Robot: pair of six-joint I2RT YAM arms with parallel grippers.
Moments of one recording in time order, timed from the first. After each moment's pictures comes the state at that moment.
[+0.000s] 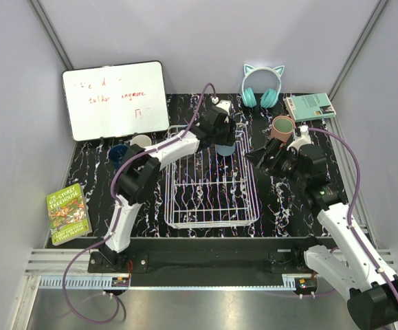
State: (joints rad) left arm -0.69 2.19 1.76 -0.23 -0.08 -0.38; right arm 0.29 0.84 0.74 -0.22 -0.26 0.74
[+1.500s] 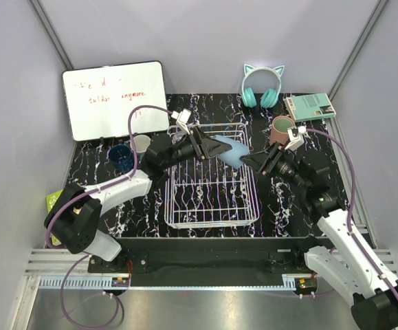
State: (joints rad) left arm -0.65 1.48 0.85 0.72 0.48 -1.05; right arm 0.33 0.78 0.68 -0.01 -0.44 0.87
